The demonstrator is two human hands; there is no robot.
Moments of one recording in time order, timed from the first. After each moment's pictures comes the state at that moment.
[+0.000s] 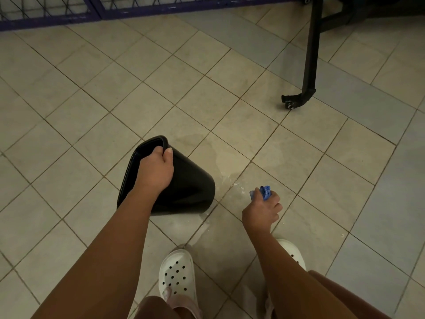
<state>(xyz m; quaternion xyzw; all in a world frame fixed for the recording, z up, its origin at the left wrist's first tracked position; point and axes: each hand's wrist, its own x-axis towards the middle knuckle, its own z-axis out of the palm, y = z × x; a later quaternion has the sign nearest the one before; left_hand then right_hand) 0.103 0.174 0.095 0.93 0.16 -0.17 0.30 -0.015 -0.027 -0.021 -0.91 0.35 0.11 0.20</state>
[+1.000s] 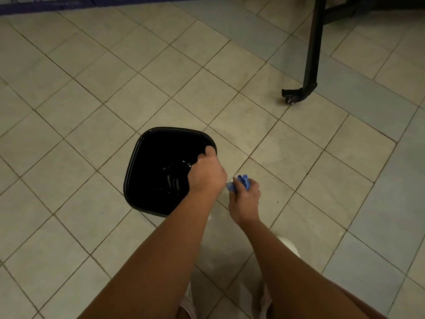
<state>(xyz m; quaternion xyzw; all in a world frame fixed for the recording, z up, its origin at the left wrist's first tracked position) 0.080 0.063 0.060 0.96 0.05 -0.21 0.15 -0.004 -0.019 -0.037 -0.92 0.19 0.03 0.35</state>
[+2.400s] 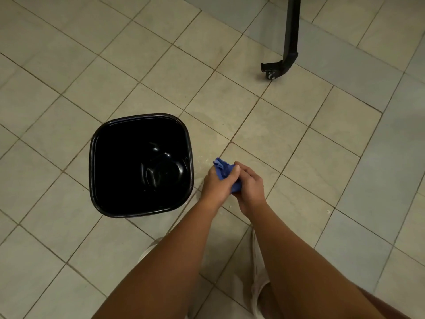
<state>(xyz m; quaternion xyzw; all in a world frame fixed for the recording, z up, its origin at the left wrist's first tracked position) 0.027 0.012 -0.026 0.73 0.20 -0.38 0.54 0.003 -0.076 -0.045 -0.44 0.45 0.07 0.78</state>
